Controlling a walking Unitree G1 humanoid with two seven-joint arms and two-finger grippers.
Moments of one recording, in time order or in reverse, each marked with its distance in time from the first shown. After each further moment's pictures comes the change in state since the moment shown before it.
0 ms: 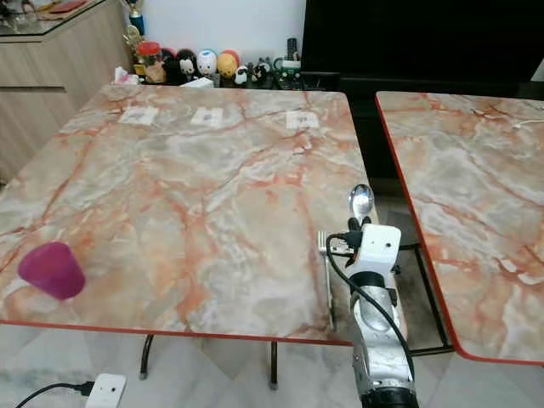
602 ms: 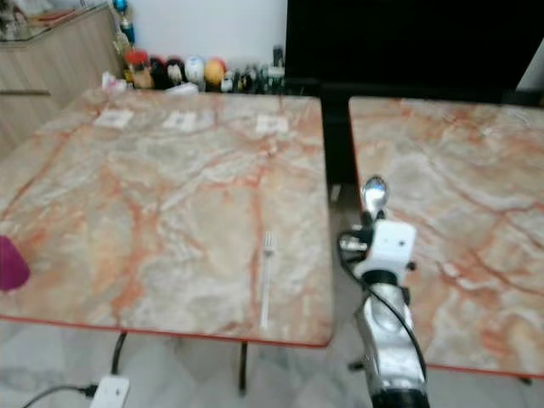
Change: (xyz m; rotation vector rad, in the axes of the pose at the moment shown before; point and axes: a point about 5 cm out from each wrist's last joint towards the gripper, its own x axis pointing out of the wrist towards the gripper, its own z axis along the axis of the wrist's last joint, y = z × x) left arm 0.000 -0.006 0.000 0.005 0.001 -0.013; right arm 0.002 -0.018 0.014 -0.023 -0.088 -0.065
